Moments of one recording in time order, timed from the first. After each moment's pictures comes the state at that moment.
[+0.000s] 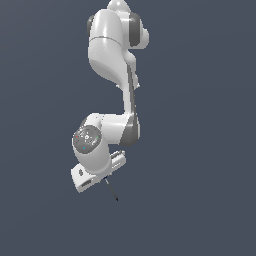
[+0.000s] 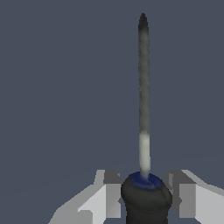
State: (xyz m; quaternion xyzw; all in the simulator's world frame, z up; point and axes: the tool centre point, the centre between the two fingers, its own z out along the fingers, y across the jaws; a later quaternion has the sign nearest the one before) arm 0.127 -0.098 0.063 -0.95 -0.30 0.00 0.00
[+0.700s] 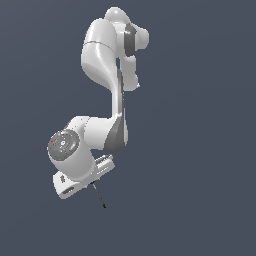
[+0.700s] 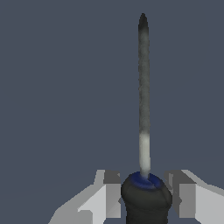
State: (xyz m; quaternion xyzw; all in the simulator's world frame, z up) arm 0.150 -0.142 0.074 -0.95 -0.30 0.00 0.00
